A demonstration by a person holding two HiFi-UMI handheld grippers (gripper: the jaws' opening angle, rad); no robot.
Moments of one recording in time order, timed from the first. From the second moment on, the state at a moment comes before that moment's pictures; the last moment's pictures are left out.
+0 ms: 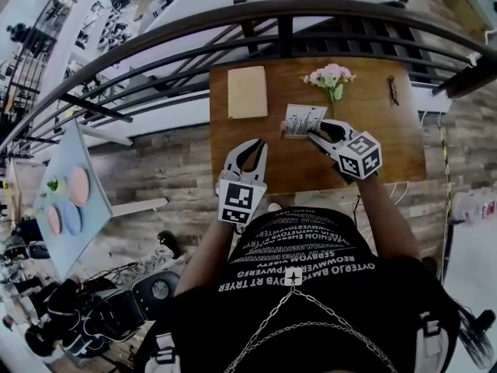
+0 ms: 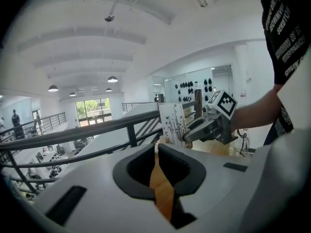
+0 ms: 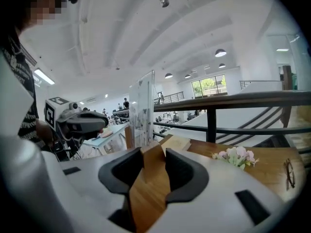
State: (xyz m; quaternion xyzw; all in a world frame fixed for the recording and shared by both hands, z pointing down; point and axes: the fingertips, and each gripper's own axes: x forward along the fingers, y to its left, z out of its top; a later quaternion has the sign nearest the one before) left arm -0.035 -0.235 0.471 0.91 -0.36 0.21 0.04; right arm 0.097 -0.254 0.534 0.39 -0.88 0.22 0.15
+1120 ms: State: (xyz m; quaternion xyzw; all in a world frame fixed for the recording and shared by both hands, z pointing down) left arm -0.007 -0.229 0.452 0.93 -0.31 0.21 0.00; right arm 0.065 -0.228 0.424 0.36 -0.90 0.21 0.14
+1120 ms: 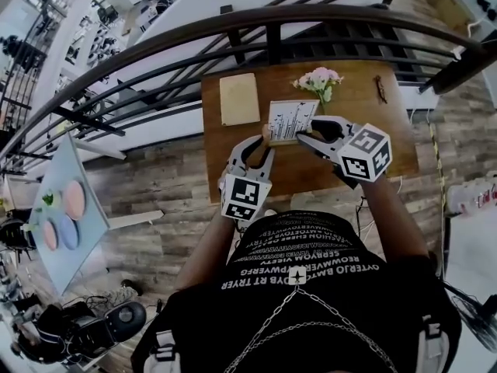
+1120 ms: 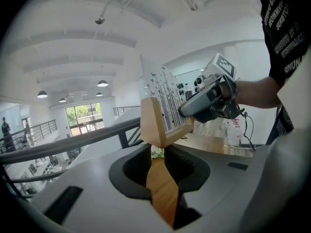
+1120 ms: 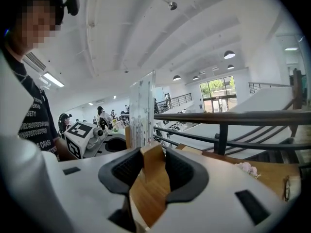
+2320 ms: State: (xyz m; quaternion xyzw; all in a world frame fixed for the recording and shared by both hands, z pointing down) left arm 0.012 -0.246 0.386 0.92 -0.34 0.18 -0.04; right arm 0.084 -0.244 0.355 0.35 -0.91 0.18 0.14
